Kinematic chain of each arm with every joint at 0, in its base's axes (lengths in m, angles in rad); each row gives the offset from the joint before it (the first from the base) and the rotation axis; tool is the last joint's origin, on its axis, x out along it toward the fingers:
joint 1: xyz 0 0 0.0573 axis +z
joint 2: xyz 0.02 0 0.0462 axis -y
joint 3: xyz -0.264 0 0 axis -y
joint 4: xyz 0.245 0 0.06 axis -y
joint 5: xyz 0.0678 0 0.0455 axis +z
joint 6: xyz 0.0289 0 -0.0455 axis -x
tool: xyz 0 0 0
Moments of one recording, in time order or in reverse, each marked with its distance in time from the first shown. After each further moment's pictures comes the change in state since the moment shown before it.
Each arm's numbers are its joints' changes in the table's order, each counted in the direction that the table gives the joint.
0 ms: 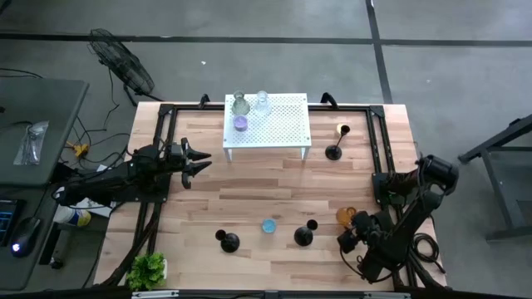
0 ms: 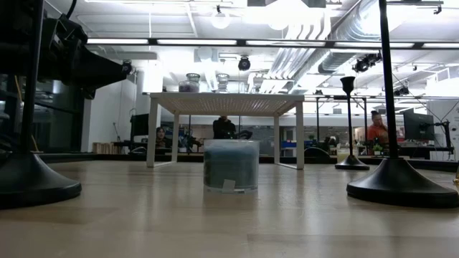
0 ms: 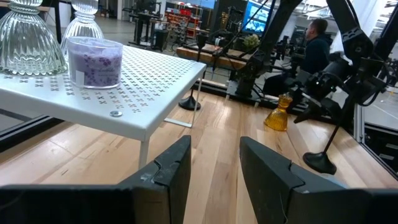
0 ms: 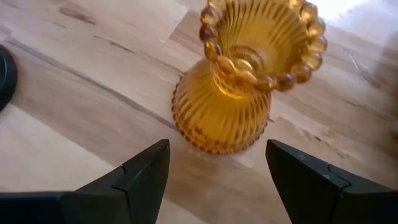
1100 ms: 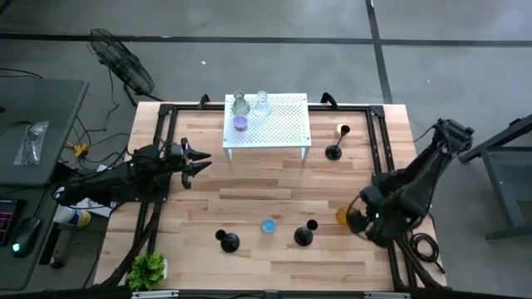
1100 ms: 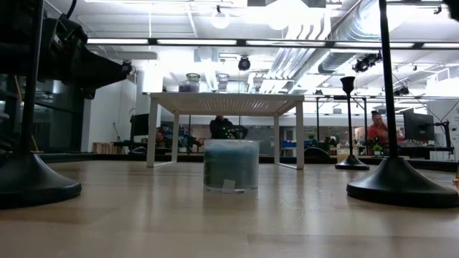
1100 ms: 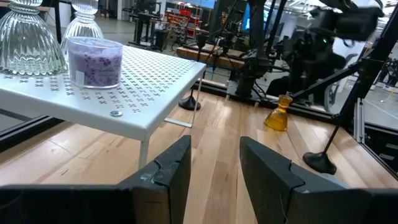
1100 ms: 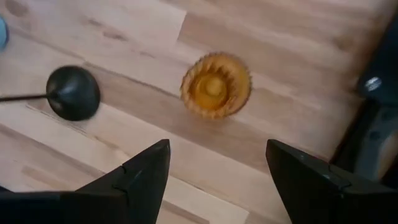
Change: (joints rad) left arm 0.000 0.000 0.000 0.000 0.000 0.000; right arm -0.174 0.515 0.000 -0.082 0.237 0.089
